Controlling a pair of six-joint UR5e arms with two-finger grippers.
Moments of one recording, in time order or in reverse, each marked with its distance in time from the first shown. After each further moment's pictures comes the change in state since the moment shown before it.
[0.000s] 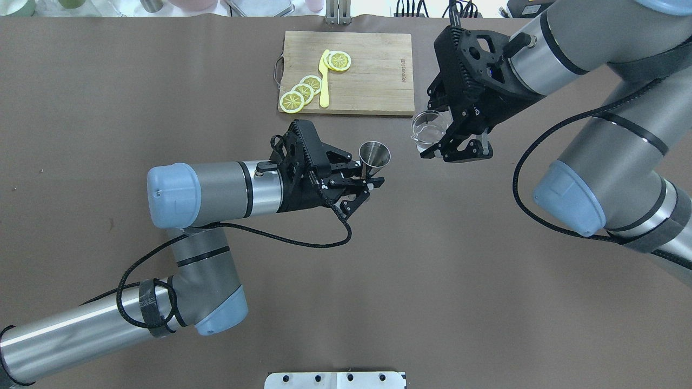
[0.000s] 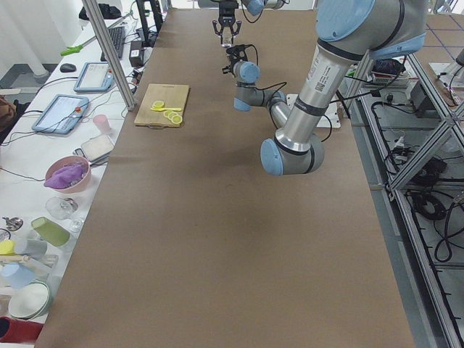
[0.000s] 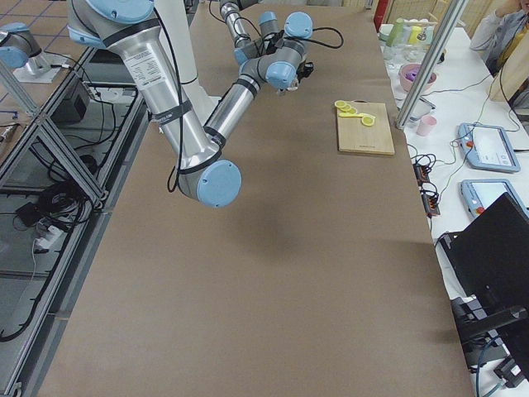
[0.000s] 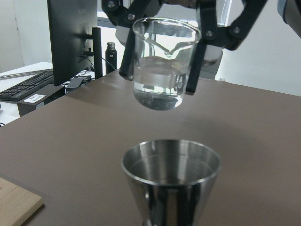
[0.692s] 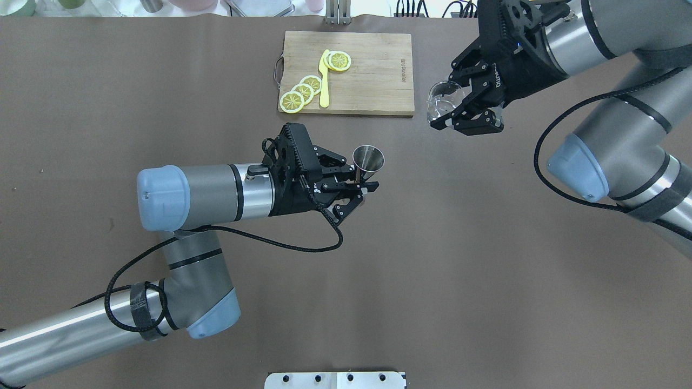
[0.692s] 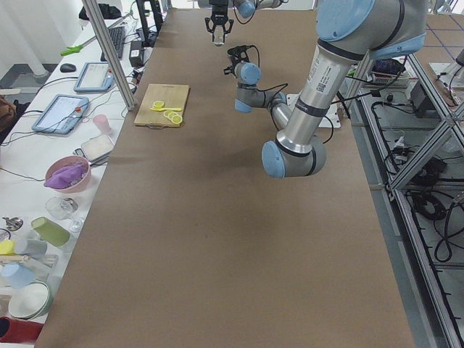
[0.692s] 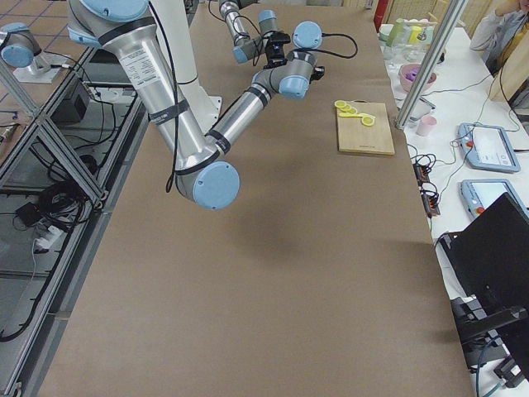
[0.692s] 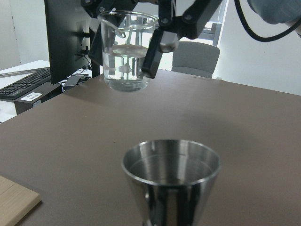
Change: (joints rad) left arm 0.001 0.032 -0.034 -0.006 -0.015 0.002; right arm 0.054 -0.002 -0.091 0.222 0.022 0.217
